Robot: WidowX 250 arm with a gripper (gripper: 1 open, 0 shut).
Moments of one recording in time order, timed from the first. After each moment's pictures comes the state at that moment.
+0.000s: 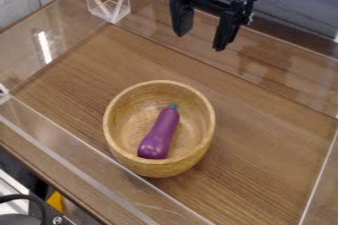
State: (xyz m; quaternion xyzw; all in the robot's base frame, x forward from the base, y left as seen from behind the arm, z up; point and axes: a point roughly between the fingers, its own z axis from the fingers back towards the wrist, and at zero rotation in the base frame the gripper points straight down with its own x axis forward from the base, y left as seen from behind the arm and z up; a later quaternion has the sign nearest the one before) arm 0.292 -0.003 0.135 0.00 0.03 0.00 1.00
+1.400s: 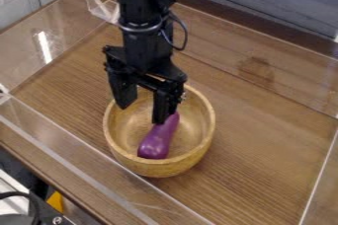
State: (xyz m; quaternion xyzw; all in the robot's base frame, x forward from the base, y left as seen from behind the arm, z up) arm 0.211 0.021 0.077 -0.03 0.03 0.00 1.00
